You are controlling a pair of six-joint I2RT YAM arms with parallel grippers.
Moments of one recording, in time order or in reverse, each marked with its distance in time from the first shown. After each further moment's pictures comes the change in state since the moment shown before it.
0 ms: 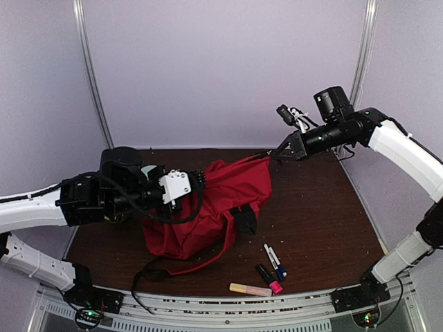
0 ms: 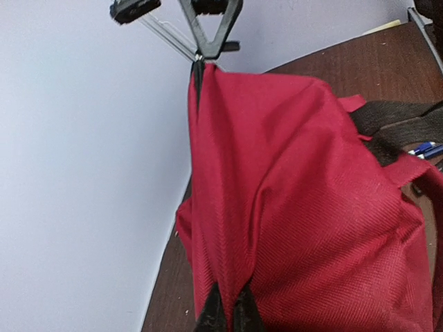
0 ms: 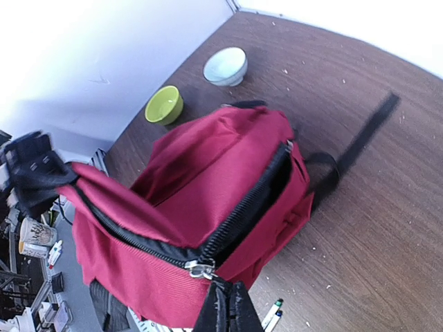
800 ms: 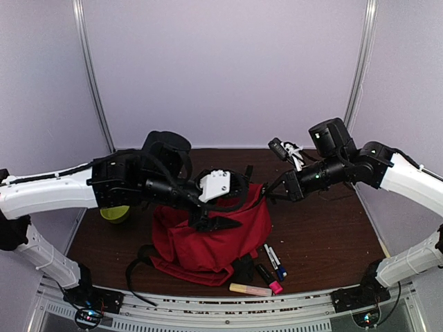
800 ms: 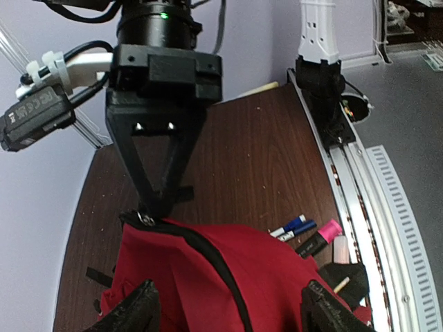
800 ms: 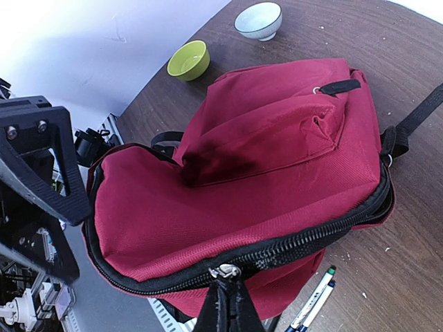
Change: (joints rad) left arm -0.036 0.280 0.317 -0.178 0.469 -0.176; right arm 0.286 -0.239 -0.346 0.168 0.129 0.161
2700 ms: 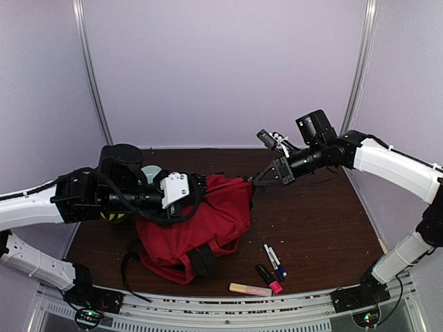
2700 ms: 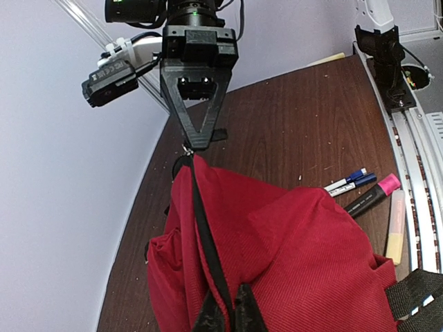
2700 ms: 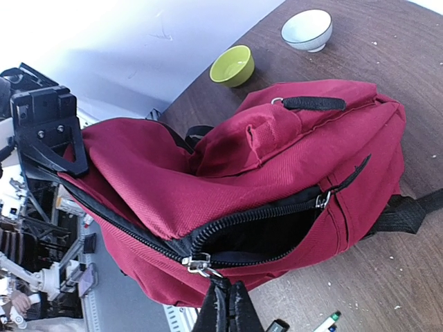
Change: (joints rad) left arm 0.019 -0.284 -0.254 0.077 -0.258 0.051; right arm -0.186 0.241 0.117 0.058 -0.338 -0.146
